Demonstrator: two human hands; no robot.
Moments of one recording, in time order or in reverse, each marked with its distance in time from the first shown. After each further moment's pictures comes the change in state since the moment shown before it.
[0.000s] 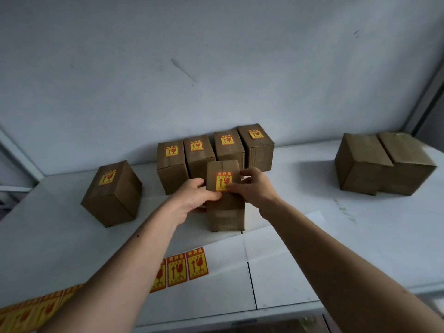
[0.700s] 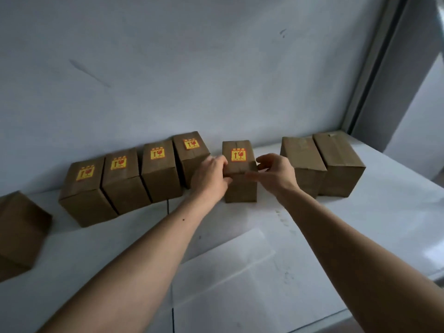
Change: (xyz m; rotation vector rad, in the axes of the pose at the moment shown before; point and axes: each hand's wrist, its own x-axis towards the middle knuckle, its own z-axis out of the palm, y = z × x) left_hand 0.098 0.085 0.181 0.626 0.230 0.609; right_hand 0.059 0.038 -0.185 -0.169 0.414 -0.144
